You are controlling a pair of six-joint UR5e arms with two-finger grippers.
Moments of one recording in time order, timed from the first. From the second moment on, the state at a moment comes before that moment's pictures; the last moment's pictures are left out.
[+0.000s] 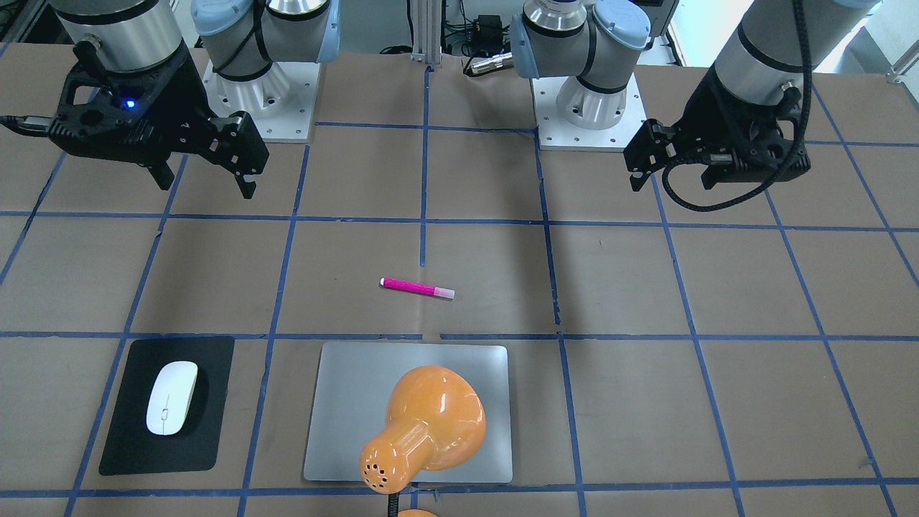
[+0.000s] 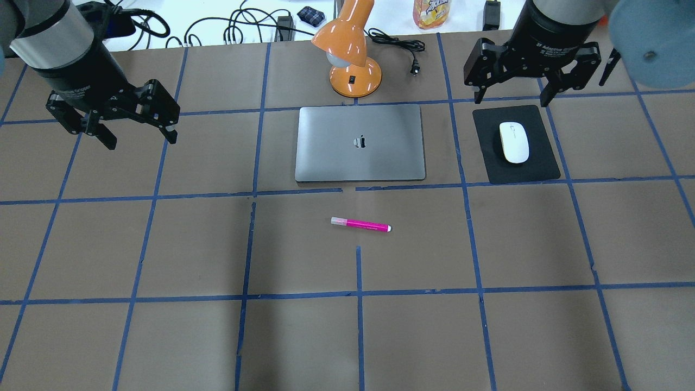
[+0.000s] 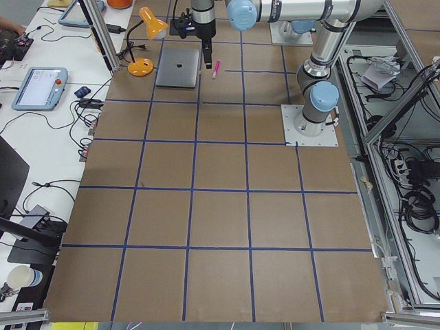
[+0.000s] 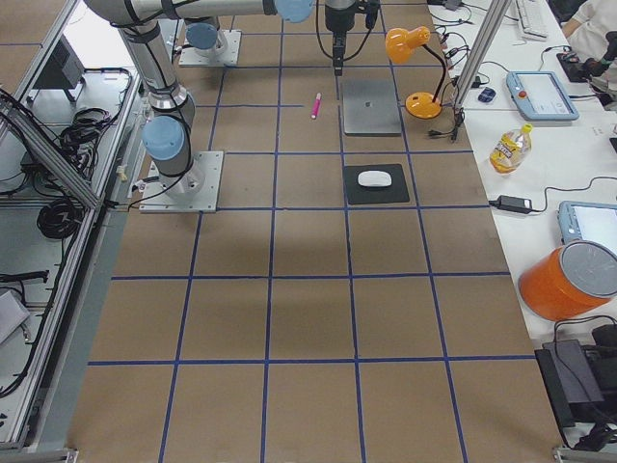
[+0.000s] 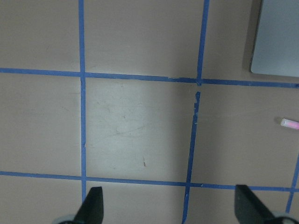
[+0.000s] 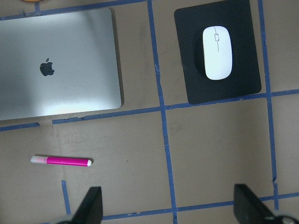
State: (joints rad) left arm -1.45 -1.56 -1.56 -1.66 1.57 0.07; right arm 1.59 -1.55 1.52 -1.61 -1.57 0.14
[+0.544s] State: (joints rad) left arm -1.49 -1.52 -1.63 -1.66 1.57 0.05; right arm 1.58 -1.55 1.52 -1.63 -1.57 0.12
